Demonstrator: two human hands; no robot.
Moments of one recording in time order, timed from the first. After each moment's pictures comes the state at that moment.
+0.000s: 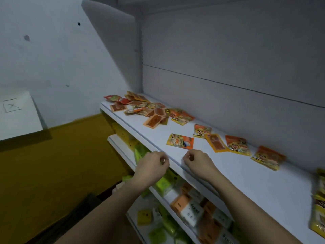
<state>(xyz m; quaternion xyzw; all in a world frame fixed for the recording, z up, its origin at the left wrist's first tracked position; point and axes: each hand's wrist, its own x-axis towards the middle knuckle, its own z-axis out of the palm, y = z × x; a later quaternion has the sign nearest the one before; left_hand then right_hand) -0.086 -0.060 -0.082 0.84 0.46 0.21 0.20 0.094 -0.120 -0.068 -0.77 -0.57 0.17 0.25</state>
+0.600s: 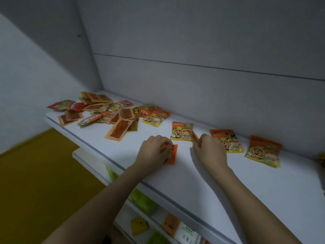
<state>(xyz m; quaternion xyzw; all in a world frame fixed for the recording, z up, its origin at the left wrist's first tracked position) 0.051 0.065 -0.094 0.90 0.32 0.18 0.20 0.212 -0.048 -0.092 -0.88 -0.40 -0.04 0.25</state>
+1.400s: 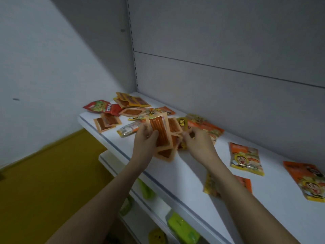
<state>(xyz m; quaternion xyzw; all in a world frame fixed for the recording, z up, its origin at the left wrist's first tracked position) -0.053 0.236 -0.082 0.61 0.36 0.48 0.52 0.101 0.160 -0.064 -0.77 -0.48 0.13 0.40</state>
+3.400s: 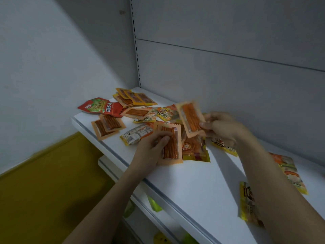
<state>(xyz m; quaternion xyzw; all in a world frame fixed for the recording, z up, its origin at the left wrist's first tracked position) -0.073 0.305 -0.107 0.74 0.32 0.36 0.47 0.143 0.240 -0.039 -0.70 -0.32 0.40 0.50</state>
